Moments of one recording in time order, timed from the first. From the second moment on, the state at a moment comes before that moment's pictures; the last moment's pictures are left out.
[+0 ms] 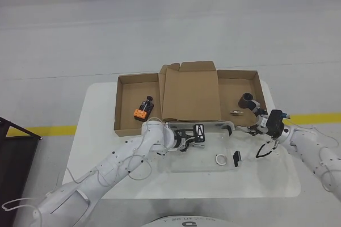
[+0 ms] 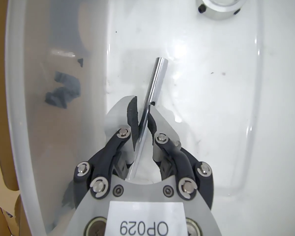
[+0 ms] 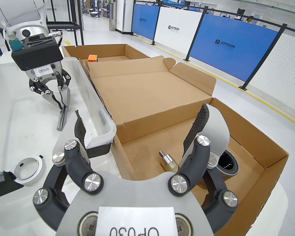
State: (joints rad) left arm 0.95 -1.30 -0.57 -1.36 1.33 -0.68 -0.61; right arm -1.13 -0.70 0.80 -1.02 -1.31 -0.68 -0.99
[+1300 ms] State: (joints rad) left arm 0.92 -1.31 -0.54 -1.37 1.17 -0.97 -0.72; right arm -1.13 -0.70 0.80 -1.02 -1.31 -0.68 -0.99
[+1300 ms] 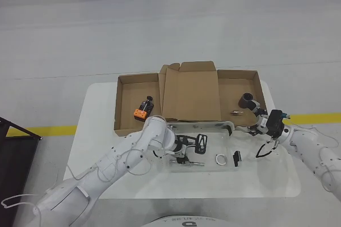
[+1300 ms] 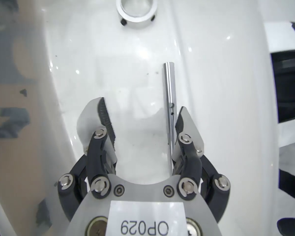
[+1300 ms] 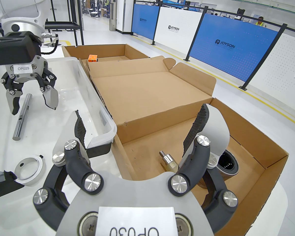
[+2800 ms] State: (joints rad) left arm 0.89 -1.31 -0.56 -1.42 1.22 -0.85 -0.67; right arm -1.13 -0.70 0.80 -1.02 -1.31 -0.68 -0.99
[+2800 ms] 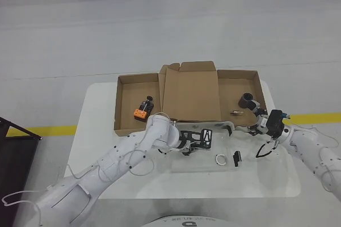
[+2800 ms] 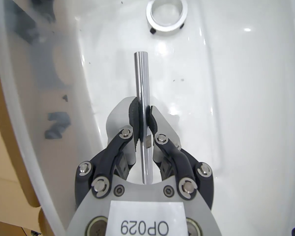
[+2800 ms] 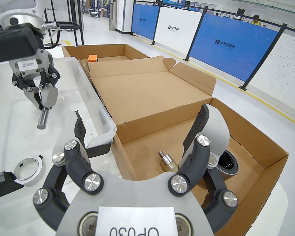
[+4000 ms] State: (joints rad) left arm 1.08 -1.15 -1.18 -1.59 1.23 -0.57 -0.78; right arm -1.13 -0.70 0.80 -1.02 -1.31 -0.68 -0.99
